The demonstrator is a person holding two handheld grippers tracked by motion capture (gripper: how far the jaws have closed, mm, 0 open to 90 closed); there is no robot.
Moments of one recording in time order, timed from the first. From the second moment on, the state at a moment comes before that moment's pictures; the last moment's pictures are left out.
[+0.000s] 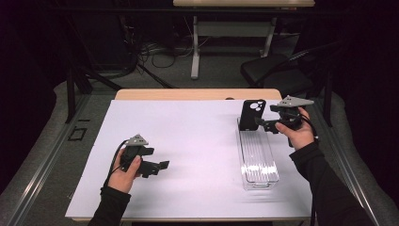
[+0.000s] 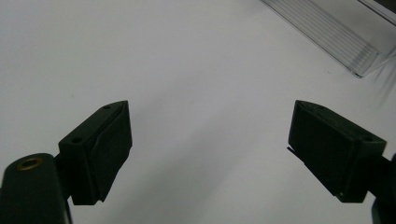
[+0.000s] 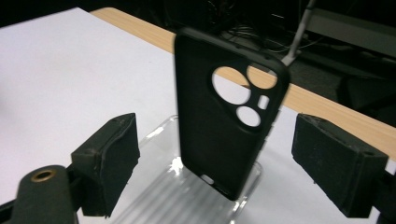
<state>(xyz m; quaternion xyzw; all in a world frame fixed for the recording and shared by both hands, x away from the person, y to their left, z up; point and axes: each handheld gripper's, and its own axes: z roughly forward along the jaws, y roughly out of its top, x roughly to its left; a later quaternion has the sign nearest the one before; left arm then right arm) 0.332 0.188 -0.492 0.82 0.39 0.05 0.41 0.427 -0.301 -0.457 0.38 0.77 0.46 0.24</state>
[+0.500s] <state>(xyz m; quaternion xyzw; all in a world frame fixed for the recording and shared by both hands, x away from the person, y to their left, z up) 0.332 0.187 -0.492 0.82 0.39 0.05 0.41 0.416 -0.298 -0.454 0.37 0.77 0.46 0.23</state>
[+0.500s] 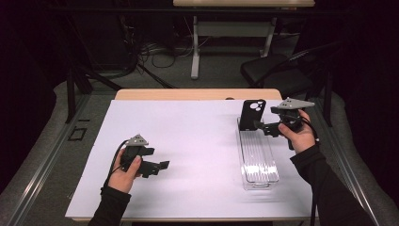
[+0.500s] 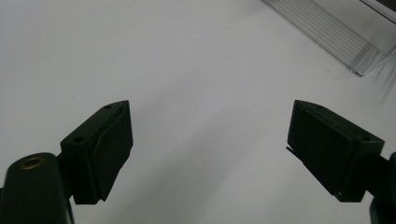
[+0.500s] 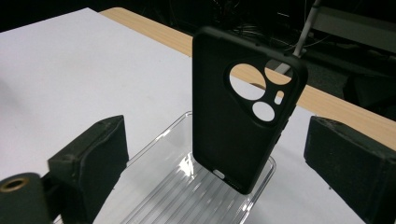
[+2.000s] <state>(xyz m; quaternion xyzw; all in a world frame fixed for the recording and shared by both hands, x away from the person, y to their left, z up) 0.323 0.192 -0.482 0.82 0.38 0.06 0.43 0.284 -0.259 -0.488 0.40 0.75 0.48 0.22</state>
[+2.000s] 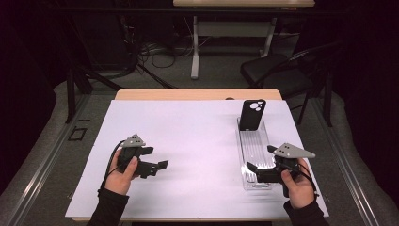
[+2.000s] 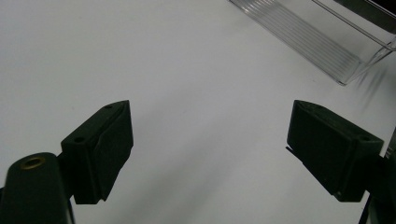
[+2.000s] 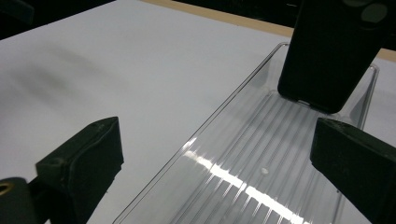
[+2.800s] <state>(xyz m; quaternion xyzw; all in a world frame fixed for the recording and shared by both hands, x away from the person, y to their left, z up) 0.321 0.193 -0.481 0.81 0.37 0.06 0.45 0.263 -0.237 -0.509 0.35 0.77 0.50 0.18</state>
